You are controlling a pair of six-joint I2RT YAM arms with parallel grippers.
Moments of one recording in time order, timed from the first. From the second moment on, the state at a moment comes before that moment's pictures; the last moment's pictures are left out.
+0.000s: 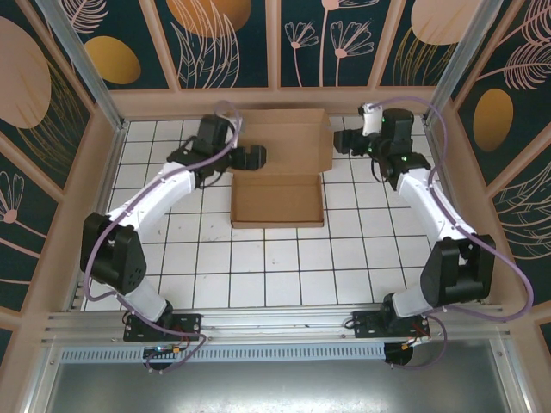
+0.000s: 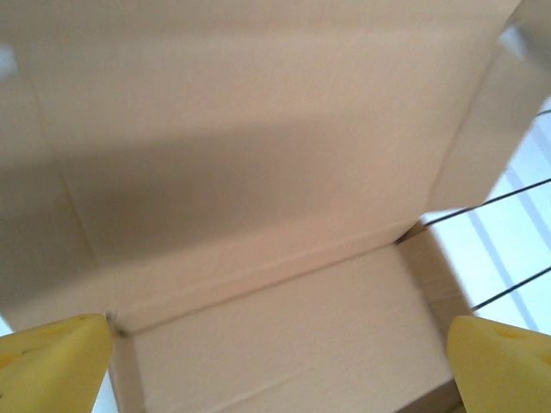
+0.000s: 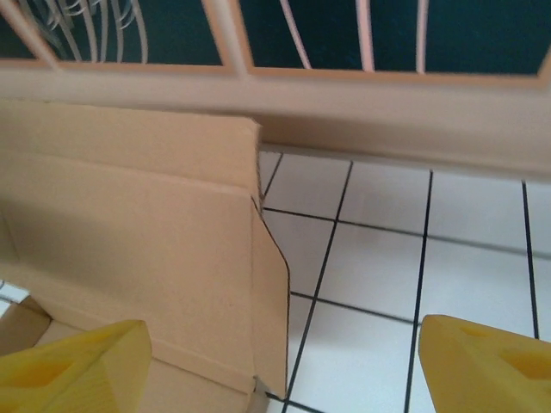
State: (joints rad) left arm -0.42 1.65 1.43 -0.43 0.18 -0.30; right arm 0.16 1.48 1.26 -0.23 -0.29 -0.01
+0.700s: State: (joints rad) left arm -0.31 1.81 1.89 -0.86 0.16 0.36; right arm 0.15 2.18 2.24 -0.97 -0.48 -0.46
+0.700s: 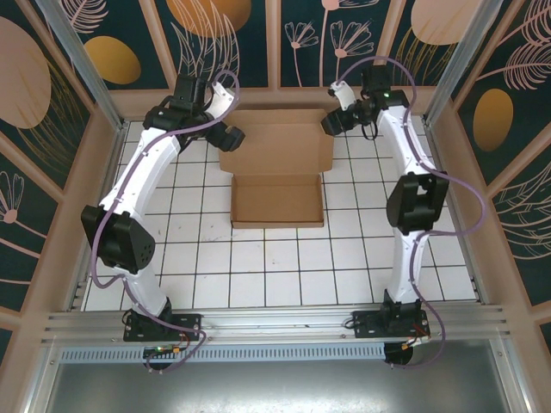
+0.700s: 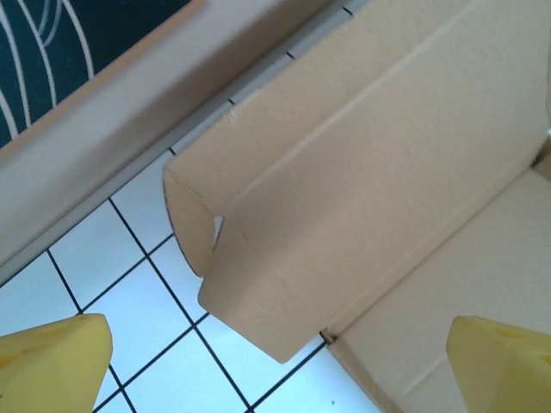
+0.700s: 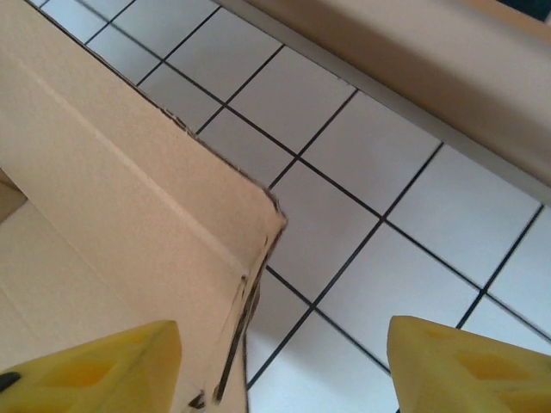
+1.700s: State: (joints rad) left arm -0.22 1.80 1.86 -0.90 0.18 0.38; right arm 0.20 2.14 2.10 -1.03 -0.47 -0.67
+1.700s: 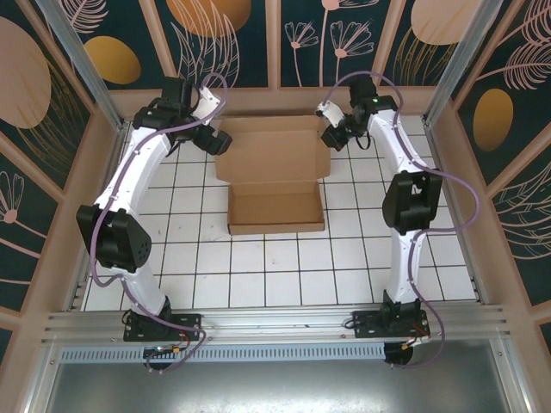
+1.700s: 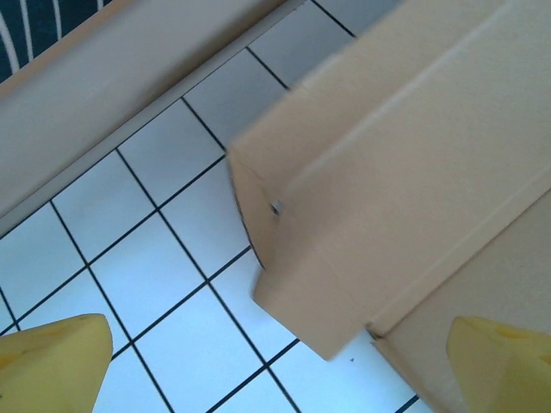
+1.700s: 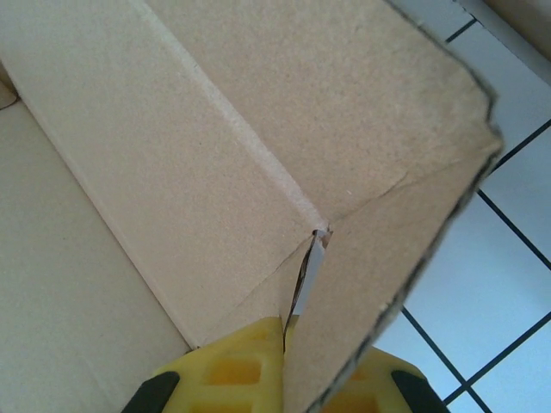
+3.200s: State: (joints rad) left arm -0.18 1.66 1.79 -0.83 0.54 0.35; right arm 0.20 2.02 1.94 -0.84 -0.34 -0.55
